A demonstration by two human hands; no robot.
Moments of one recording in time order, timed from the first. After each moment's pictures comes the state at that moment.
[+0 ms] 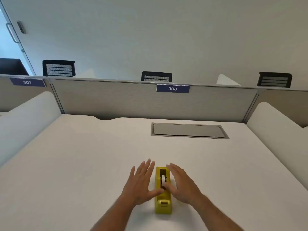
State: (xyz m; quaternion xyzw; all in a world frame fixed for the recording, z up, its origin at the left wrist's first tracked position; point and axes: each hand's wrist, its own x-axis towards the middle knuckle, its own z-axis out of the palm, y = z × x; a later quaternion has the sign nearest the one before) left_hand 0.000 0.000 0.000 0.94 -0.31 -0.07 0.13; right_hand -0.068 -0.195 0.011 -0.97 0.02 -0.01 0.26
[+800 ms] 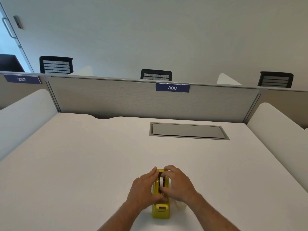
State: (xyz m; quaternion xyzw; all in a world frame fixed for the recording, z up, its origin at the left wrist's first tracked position) left_hand -0.003 -0.023 -0.011 0.92 -0.28 -0.10 0.25; right_hand -0.044 -0.195 0.015 -0.97 0.00 0.00 0.23
